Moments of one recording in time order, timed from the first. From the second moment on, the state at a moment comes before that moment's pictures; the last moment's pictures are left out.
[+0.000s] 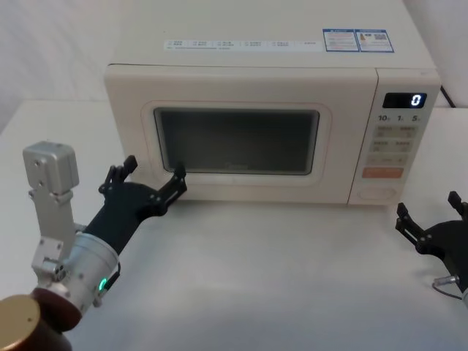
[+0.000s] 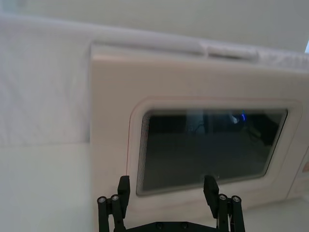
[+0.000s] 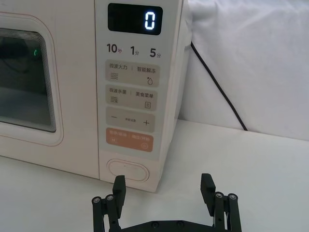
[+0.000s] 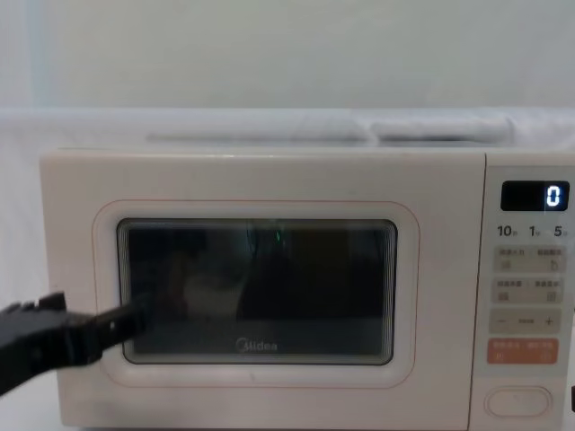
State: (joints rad) left arm 0.08 0.27 0.11 -1.79 -0.36 0.07 -0.17; right arm -0.11 0.17 -0.06 -1.62 0.07 -0.11 0.15
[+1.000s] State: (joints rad) left arm 0.15 0.27 0.09 -1.80 -0.35 0.09 -0.15; right arm -0.11 0.17 -0.06 -1.62 0.07 -0.11 0.15
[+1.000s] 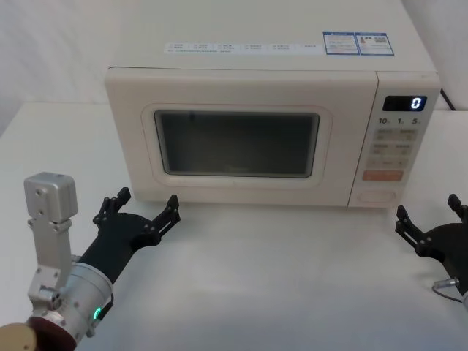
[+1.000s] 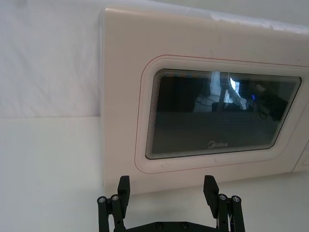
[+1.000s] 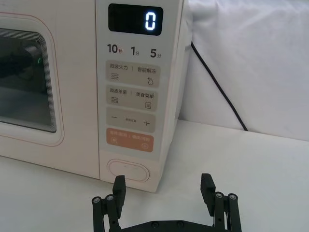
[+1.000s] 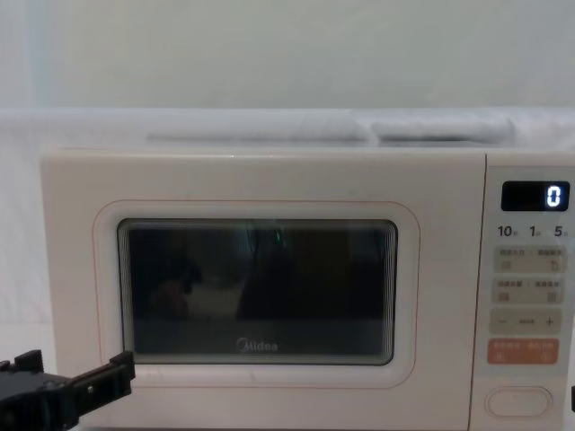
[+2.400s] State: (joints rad) left arm 0.15 0.27 0.09 -1.79 -0.35 0.09 -0.15; right arm -0.11 0.17 -0.06 -1.62 0.07 -0.11 0.15
